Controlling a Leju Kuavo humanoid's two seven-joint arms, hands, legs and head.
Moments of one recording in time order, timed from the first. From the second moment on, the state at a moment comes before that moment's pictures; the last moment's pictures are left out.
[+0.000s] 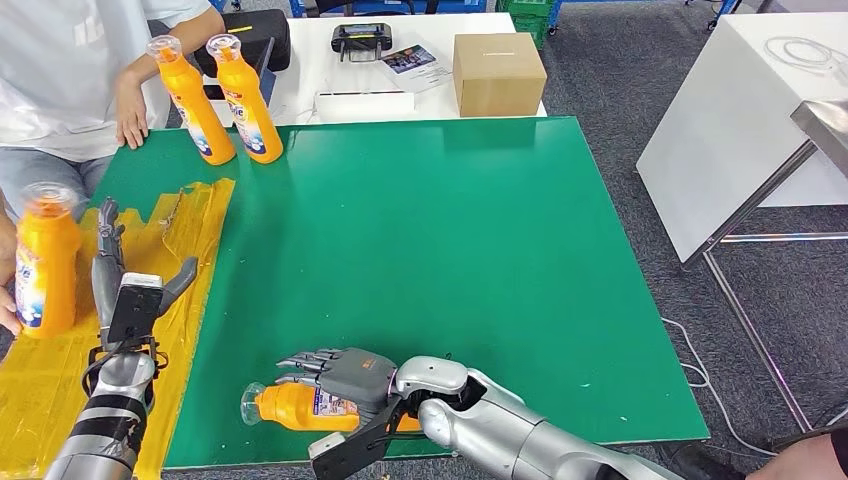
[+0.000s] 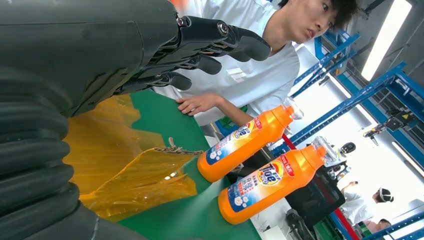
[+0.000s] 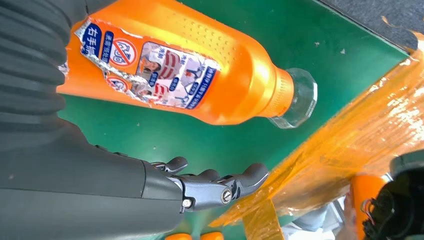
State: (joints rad) left arm -0.33 0.10 0.09 -1.04 -0.33 0.46 -0.70; right arm -0.56 0.11 1.16 -0.89 0.56 0.05 -0.37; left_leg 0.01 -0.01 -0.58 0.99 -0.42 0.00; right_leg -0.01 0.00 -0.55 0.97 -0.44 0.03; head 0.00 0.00
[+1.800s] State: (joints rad) left arm -0.21 0.10 0.19 -1.12 -0.35 0.42 -0.70; right arm -0.51 -0.04 1.05 -0.97 0.79 -0.11 -0.22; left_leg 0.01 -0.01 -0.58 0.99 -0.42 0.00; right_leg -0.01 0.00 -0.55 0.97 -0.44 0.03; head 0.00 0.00
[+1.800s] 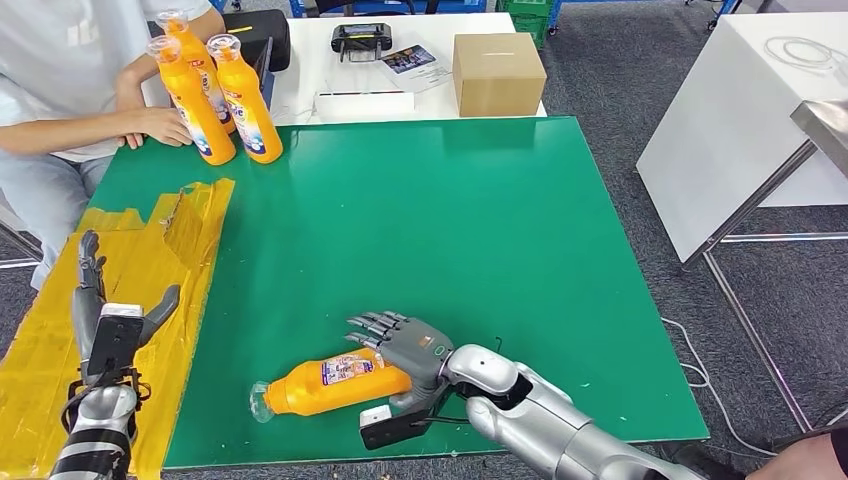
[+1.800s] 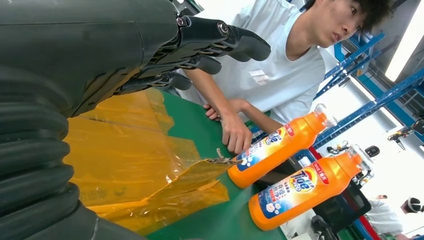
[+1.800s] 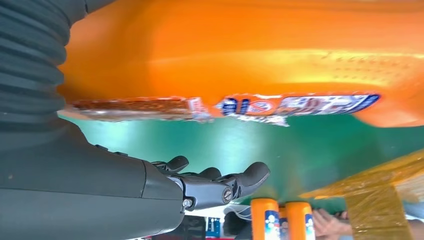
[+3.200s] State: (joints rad) left arm -0.27 0.05 0.20 -1.07 -0.41 0.39 -0.70; right arm -0.58 0.20 0.98 -0.63 1.01 -0.12 -0.07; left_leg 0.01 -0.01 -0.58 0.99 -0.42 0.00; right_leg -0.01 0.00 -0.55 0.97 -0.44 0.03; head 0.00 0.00
